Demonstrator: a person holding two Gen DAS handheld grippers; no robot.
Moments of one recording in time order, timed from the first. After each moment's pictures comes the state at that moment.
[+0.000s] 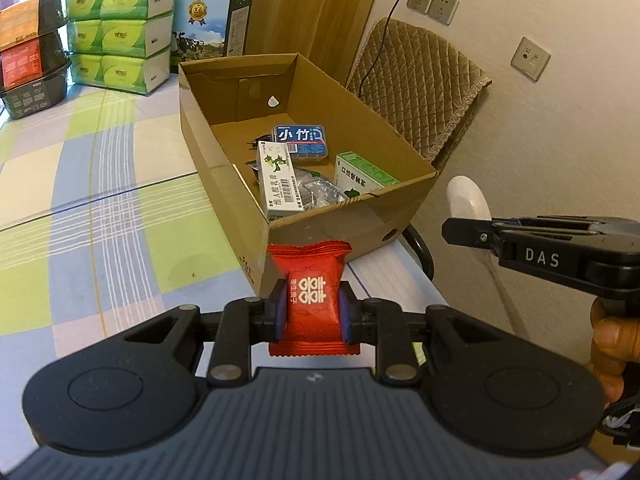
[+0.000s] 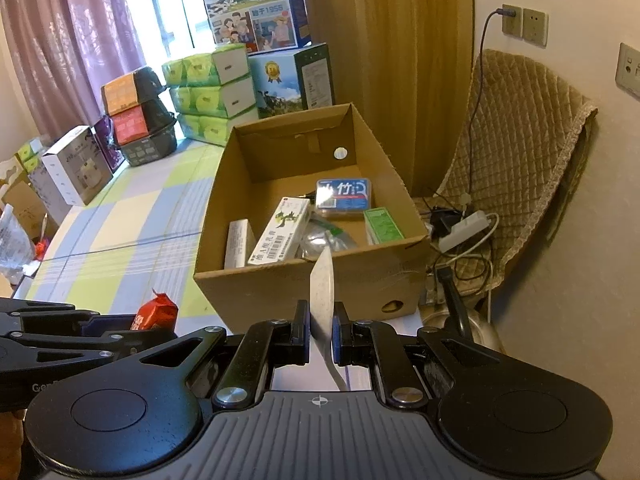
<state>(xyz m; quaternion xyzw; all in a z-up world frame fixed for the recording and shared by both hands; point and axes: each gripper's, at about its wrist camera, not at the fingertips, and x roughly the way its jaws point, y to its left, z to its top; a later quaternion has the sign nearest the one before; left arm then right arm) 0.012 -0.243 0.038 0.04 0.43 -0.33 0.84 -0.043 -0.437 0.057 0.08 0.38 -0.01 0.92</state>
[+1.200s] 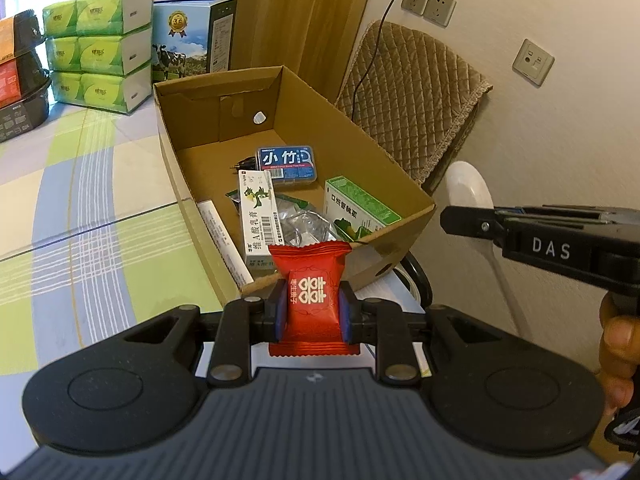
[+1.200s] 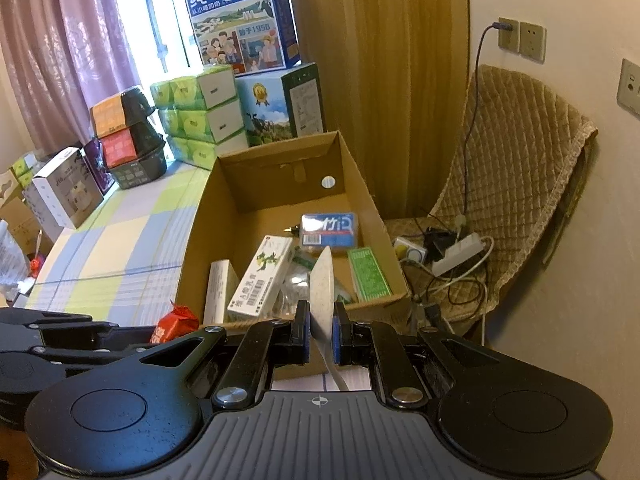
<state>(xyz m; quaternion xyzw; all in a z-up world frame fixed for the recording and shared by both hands) 0.043 -0.286 0.042 0.05 0.42 -0.33 0.84 -0.004 -0.463 0.076 0.07 0.37 0.00 0.93</state>
